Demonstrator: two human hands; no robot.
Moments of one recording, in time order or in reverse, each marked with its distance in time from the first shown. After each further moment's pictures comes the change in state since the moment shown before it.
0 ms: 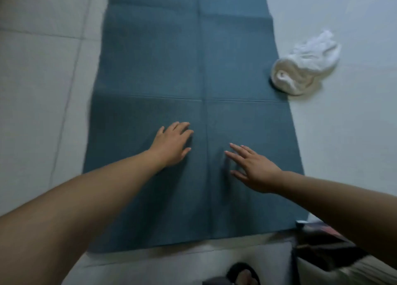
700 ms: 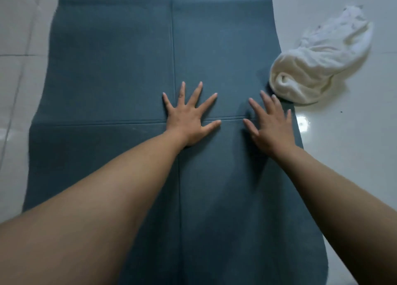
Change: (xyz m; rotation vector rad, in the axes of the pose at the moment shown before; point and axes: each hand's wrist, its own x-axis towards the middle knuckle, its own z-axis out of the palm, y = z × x) left_hand 0.199 0.058 -0.011 0.092 0.089 -0.134; right_hand 0.119 0.145 -0.049 0.185 0.485 0.354
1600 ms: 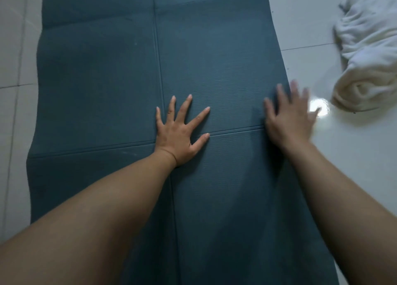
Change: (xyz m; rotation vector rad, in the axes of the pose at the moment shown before) left_hand 0.006 -0.005 0.009 0.068 0.084 0.035; right_hand 0.052 0.037 -0.004 0.154 0.047 0.326
